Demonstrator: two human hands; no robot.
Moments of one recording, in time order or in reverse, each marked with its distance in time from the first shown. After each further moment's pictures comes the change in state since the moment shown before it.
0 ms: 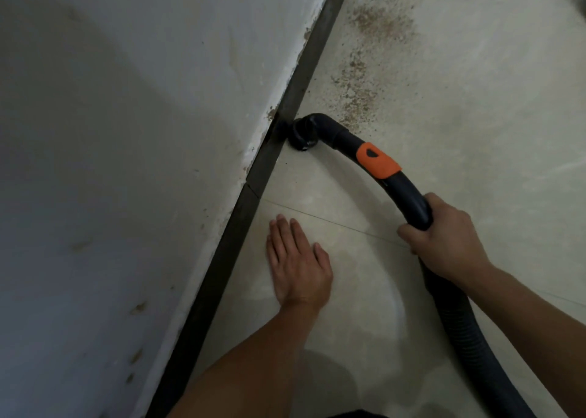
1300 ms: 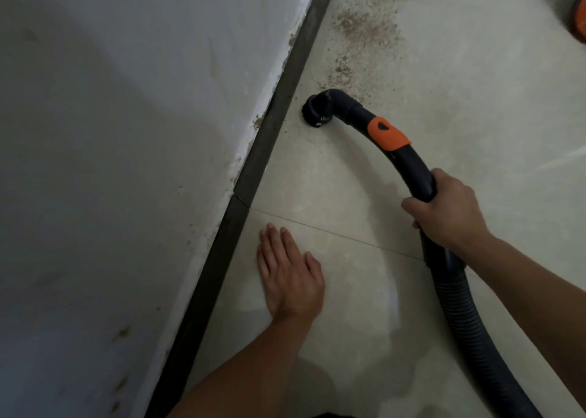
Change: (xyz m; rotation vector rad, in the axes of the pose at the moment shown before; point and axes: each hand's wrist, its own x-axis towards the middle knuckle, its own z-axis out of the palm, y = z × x) left_hand 0.001 0.000 0.002 -0.021 0.007 0.008; right_hand 0.042 0.003 -0.019 0.001 0.078 0.084
